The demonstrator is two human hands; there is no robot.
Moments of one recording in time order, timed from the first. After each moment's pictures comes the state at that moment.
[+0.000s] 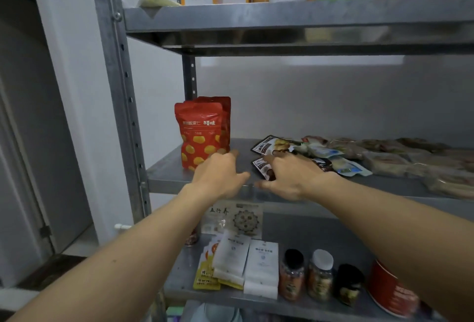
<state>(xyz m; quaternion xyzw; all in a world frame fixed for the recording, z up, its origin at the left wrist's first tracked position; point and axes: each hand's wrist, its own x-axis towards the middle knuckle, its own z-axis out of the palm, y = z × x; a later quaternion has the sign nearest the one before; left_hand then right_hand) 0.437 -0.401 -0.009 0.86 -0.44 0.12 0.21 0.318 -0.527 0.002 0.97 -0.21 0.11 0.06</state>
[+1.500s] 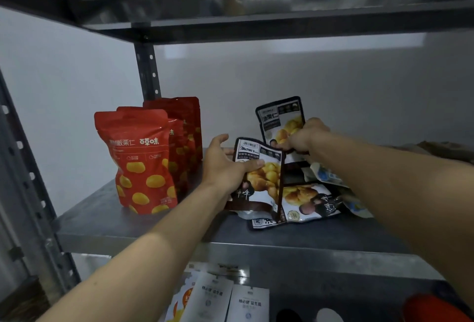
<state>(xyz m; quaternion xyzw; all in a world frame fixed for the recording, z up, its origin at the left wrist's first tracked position) 0.481 -0.562 -0.008 0.65 -0.31 -0.12 0.68 0.398 -0.712 0.045 0.78 -0.45 0.26 -0.35</state>
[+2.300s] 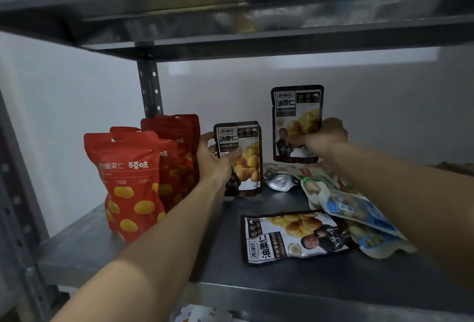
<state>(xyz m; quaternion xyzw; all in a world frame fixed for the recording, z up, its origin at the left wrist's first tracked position) 0.552 -0.627 -0.003 0.57 -0.27 -0.01 0.77 0.403 -0.758 0.059 0.73 -0.39 0.39 -0.41</state>
